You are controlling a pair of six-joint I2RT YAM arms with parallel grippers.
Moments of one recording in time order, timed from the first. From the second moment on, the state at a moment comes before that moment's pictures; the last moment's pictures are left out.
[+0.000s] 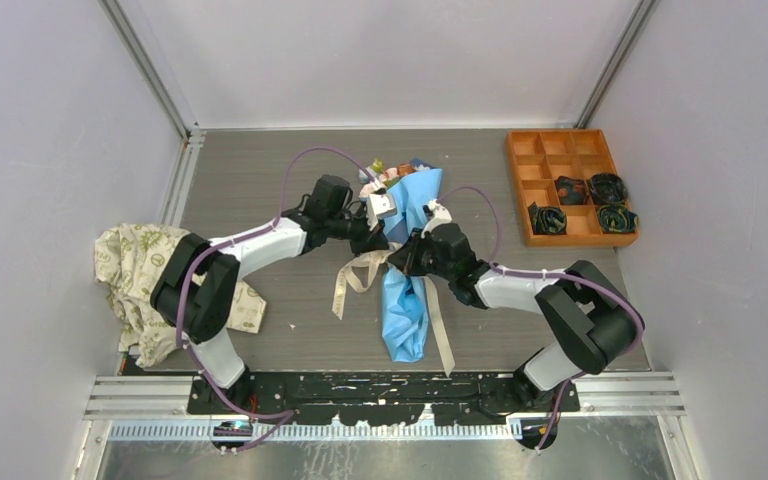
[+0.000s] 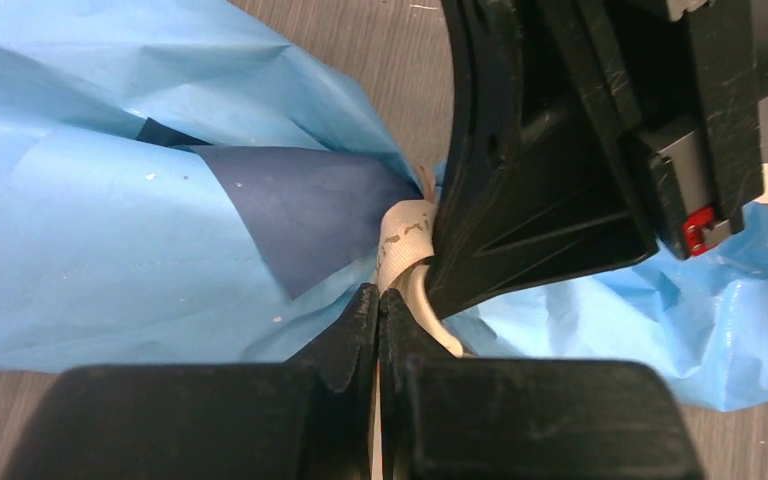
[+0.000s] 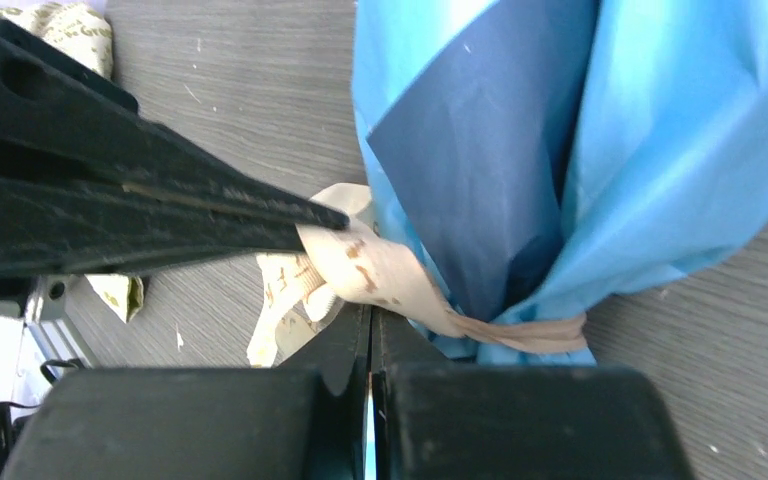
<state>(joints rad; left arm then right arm) -0.57 1.73 1.09 -0.04 0.69 0.41 0.63 1.52 0.57 0.49 -0.14 0.69</state>
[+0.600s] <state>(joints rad) -0.57 1.71 1.04 0.03 0.68 0.29 0.61 1.68 0.65 0.68 -0.06 0.79</state>
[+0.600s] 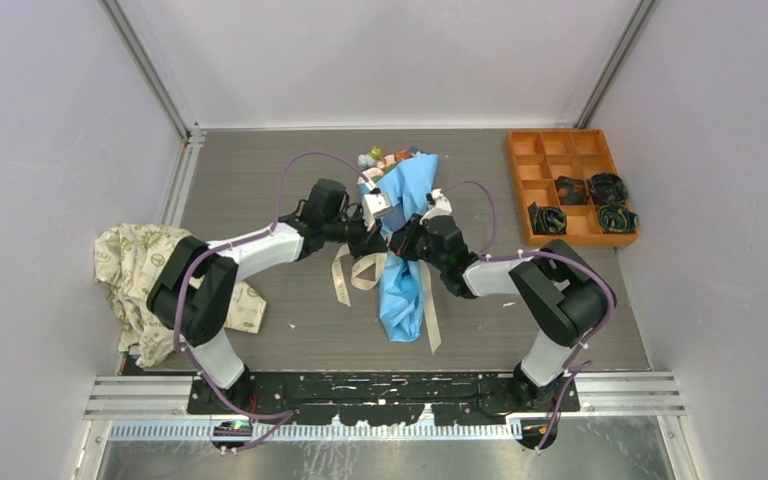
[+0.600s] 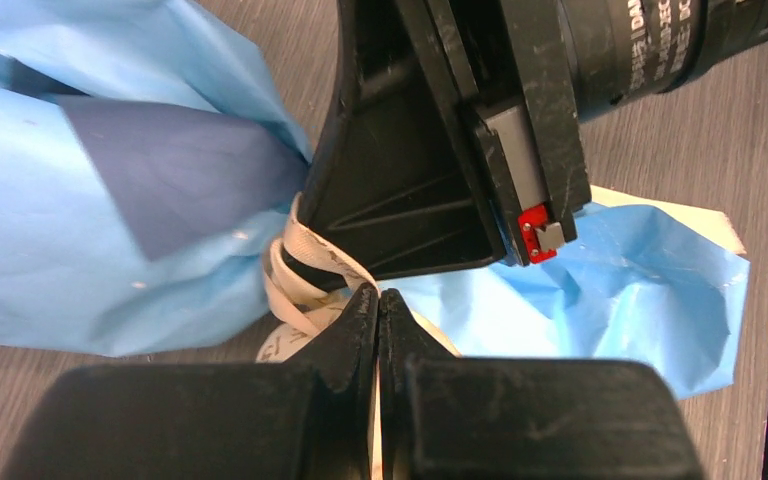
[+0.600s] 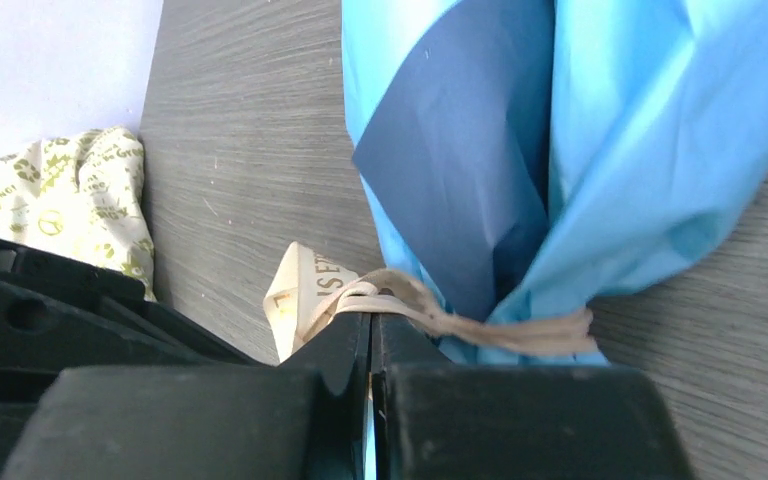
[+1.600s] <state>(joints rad) -0.53 1.75 1.05 0.16 0.66 0.23 0.51 1.93 0.62 1.25 -0.33 0.70</state>
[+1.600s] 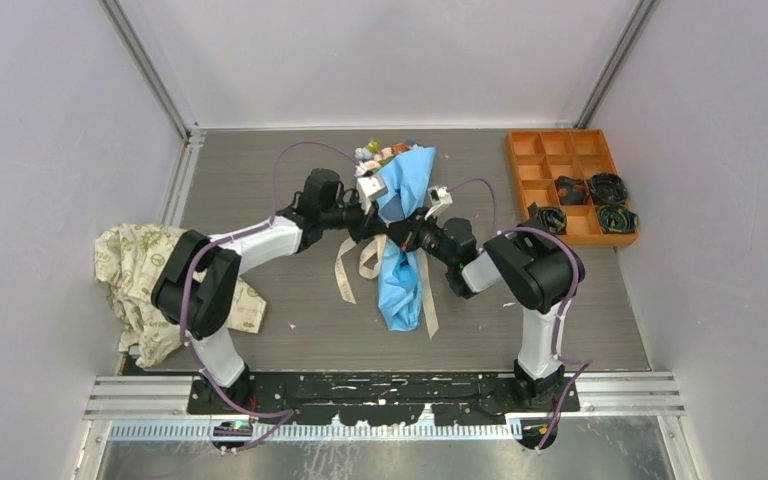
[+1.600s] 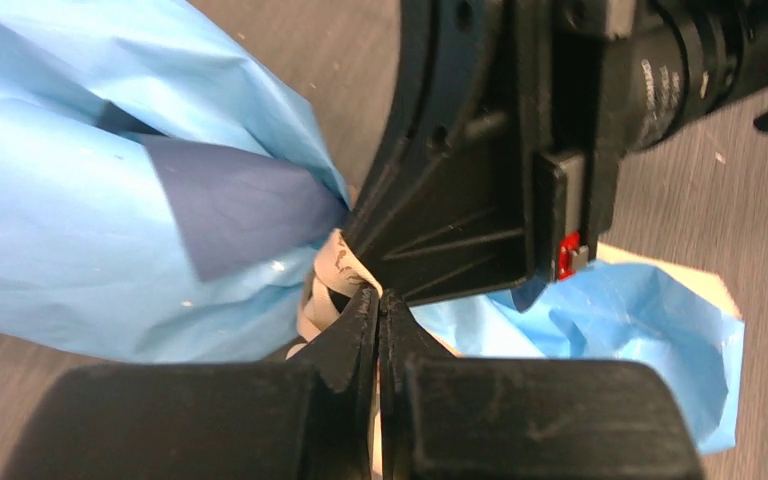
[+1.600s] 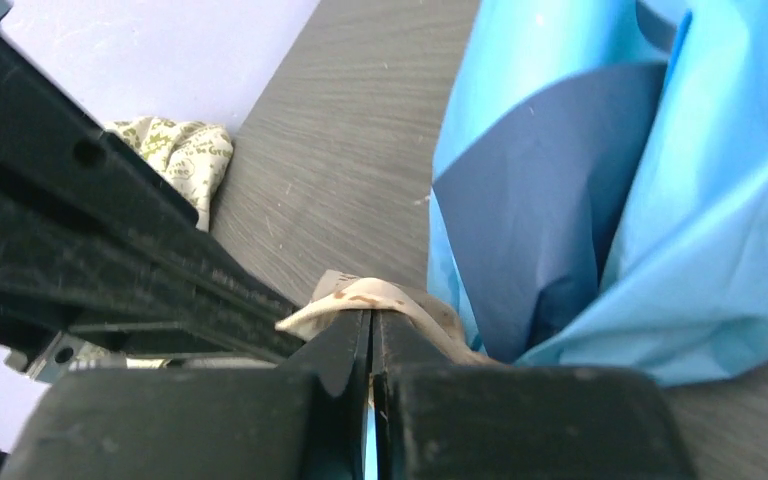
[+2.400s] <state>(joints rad) -0.47 1.84 1.13 0.08 0.79 0.50 0.51 2.06 0.75 1.31 -0.24 0.62</state>
